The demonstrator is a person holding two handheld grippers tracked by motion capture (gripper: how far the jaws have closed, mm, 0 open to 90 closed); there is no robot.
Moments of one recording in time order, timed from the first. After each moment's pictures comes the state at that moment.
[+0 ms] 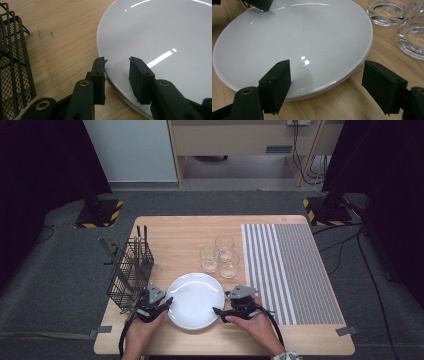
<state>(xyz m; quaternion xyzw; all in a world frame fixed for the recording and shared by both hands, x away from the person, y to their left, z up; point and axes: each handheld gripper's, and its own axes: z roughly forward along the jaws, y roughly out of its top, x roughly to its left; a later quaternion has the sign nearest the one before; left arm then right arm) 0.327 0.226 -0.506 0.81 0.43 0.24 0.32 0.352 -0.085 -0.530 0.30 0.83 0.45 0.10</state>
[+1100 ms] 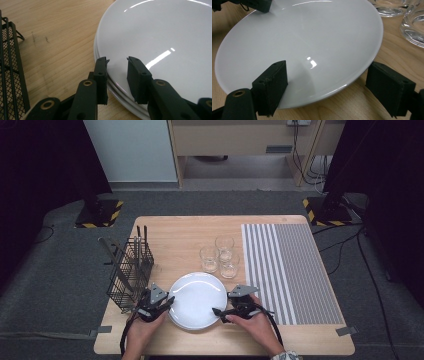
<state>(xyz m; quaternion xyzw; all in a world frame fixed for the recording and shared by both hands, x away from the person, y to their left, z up) 0.328 0.223 -0.508 0.81 0.42 0.24 0.33 0.355 -0.085 -0.535 0.33 0.83 0.45 0.08</state>
